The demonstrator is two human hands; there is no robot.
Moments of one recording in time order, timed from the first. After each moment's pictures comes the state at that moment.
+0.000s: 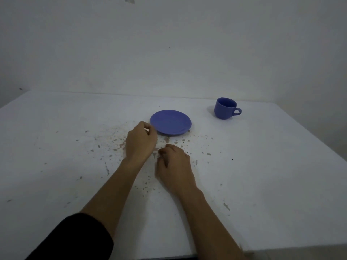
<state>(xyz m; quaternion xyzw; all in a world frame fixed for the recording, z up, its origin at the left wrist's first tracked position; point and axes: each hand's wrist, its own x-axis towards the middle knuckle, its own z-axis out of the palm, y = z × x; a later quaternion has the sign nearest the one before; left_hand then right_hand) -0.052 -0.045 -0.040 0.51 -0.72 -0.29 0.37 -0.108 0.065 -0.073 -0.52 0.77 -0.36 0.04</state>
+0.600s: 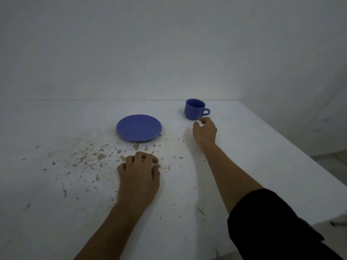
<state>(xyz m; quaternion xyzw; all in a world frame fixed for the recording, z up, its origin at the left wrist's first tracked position) -0.070 0.037 -0.075 0.39 -0.88 -0.10 0.25 -0.320 0.049 -0.045 -0.20 0.84 -0.50 0.00</state>
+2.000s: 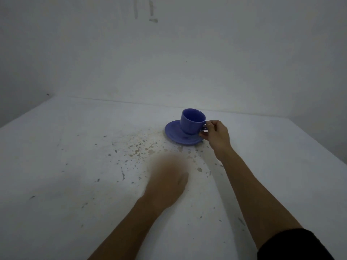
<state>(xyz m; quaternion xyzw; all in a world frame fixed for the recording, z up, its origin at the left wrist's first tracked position) -0.020 0.020 -0.075 0.33 -0.90 -0.17 0.24 -0.239 -0.001 -0.032 -0.32 0.72 -0.60 0.16</state>
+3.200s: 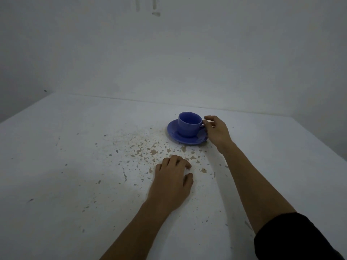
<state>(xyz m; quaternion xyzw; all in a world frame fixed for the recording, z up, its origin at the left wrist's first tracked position) -0.026 0.018 -0.083 0.34 -0.88 -0.17 0.27 -0.245 -0.022 -0.025 -0.37 0.78 -0.49 0.13</state>
